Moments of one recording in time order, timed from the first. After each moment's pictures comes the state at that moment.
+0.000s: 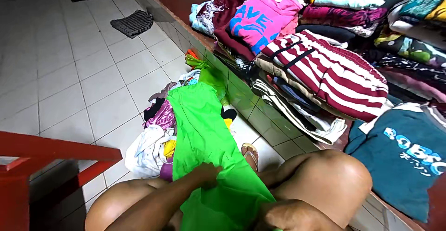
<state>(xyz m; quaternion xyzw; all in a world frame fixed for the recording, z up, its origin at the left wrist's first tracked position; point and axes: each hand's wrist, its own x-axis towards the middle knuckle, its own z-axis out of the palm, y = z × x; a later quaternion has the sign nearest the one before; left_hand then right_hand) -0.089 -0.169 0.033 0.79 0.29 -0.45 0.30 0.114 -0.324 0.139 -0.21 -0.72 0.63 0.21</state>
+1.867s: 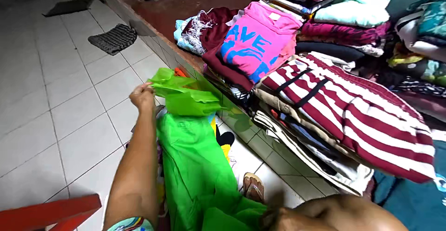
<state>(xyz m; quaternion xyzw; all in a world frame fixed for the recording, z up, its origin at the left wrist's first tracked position) -0.070 0.188 0.107 0.56 0.57 0.50 0.34 0.166 -0.249 0.132 -0.42 -0.70 0.54 0.21</state>
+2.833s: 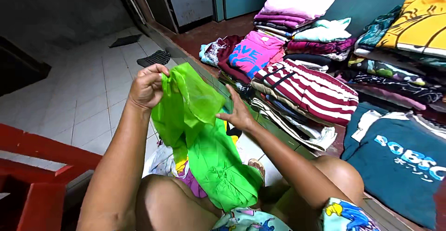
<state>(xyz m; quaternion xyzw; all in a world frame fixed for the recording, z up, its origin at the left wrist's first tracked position) -0.138 -0.024 0.308 0.71 0.15 0.43 0.54 0.108 -0.148 0.191 -0.54 -0.60 0.28 0.52</state>
